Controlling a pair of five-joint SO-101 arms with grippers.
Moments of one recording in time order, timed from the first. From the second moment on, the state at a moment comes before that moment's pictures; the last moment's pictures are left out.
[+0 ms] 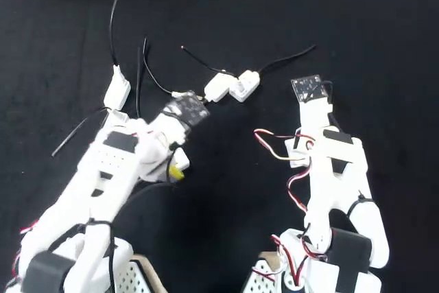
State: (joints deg) left arm 10.9 -27.9 53.8 47.8 -37.3; right arm 14.0 -16.0 56.4 40.1 24.9
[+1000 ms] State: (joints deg) left arm 6.9 -32.7 68.6 23.1 -33.0; right arm 14.0 -16.0 56.4 40.1 27.4
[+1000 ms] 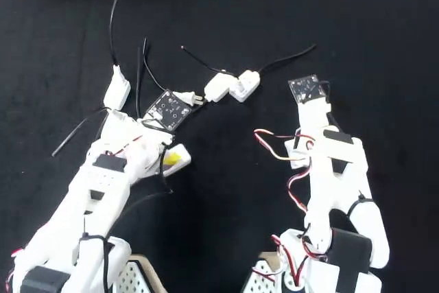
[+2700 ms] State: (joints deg) left arm 15.6 -71.0 68.4 64.1 -30.6; right arm 14.0 -16.0 56.4 40.1 27.4
